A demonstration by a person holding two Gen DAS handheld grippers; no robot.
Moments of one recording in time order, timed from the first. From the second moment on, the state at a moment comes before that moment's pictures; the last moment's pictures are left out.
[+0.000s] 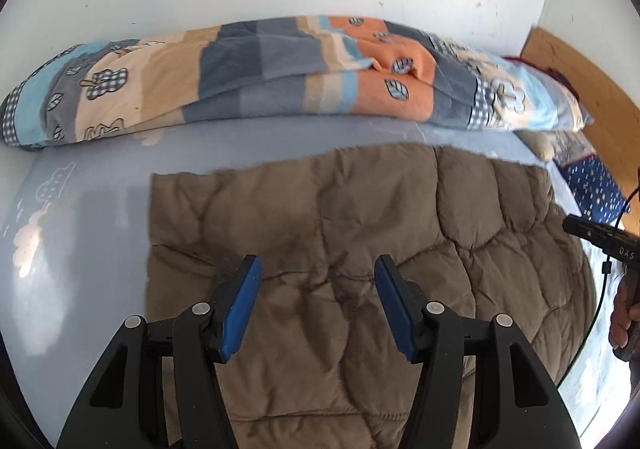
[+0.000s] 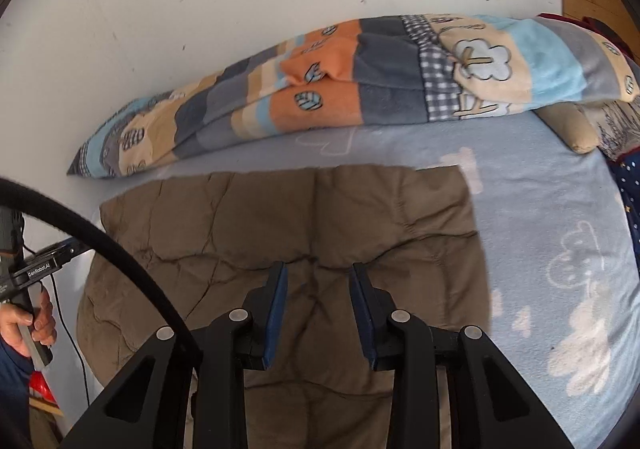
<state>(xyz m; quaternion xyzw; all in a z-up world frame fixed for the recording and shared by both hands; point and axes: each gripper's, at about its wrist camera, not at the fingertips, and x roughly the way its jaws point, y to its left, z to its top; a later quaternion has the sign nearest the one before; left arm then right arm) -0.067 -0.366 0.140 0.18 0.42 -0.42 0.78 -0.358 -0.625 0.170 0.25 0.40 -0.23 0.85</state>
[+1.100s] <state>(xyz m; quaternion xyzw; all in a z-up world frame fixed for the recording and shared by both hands) -0.213 -0.267 0.173 0.17 0.35 -0.35 0.85 -0.446 -0.508 0.167 0.34 0.36 -0.29 0.82</state>
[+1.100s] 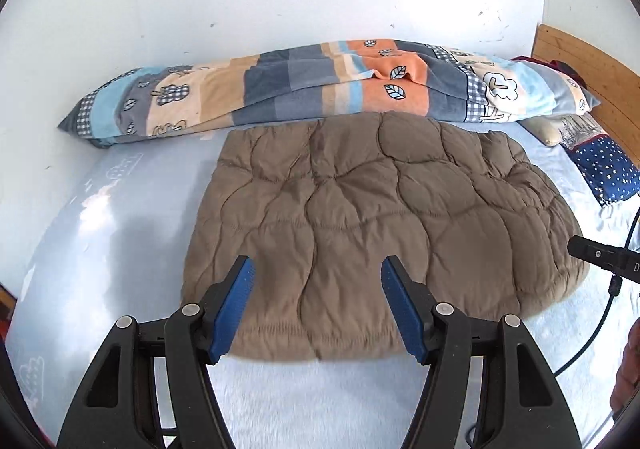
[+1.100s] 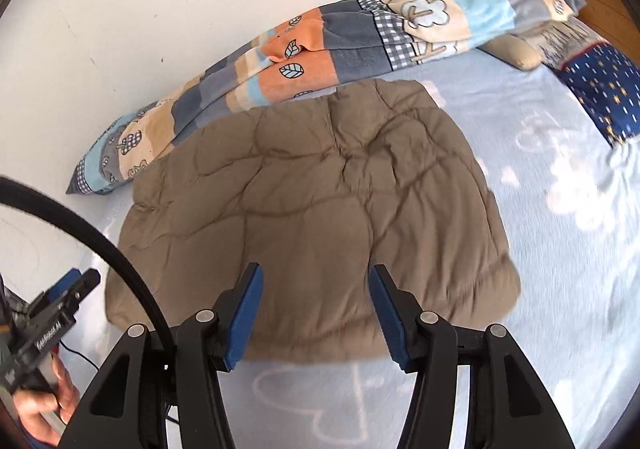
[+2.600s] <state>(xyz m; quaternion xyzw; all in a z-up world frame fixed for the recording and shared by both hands) -0.179 -0.283 0.086 0.21 0.38 -0.28 0.86 -0.378 -0.492 0.097 0.25 0.45 -0.29 0.81</state>
